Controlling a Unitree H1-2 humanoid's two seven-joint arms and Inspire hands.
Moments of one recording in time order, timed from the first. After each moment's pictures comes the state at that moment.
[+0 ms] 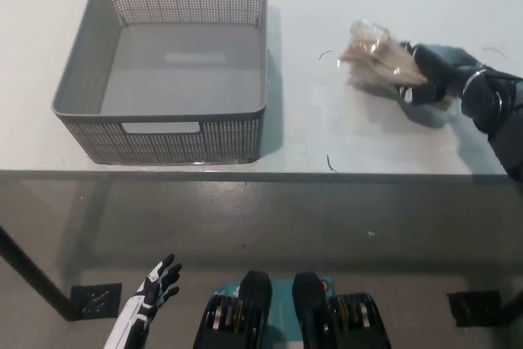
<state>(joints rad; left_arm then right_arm) 0.10 0.14 -0.05 0.14 0.02 -0.28 -0.14 -1.17 -0.32 0.43 1.36 -0.60 -0.24 0.05</state>
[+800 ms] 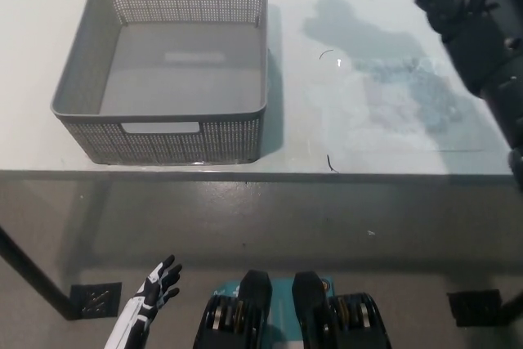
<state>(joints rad) 0.10 0.14 -0.05 0.14 0.02 -0.27 -0.14 -1.39 -0.21 0.33 1.25 -0.55 -0.27 0.00</state>
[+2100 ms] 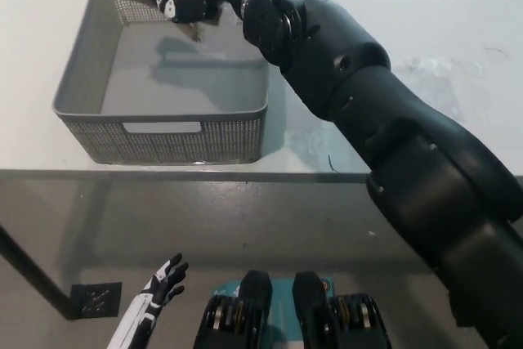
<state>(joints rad) 0.09 0.16 -0.08 0.13 0.04 -0.27 -0.14 -1.51 0.09 0.43 1.39 -0.54 -0.21 0.02</state>
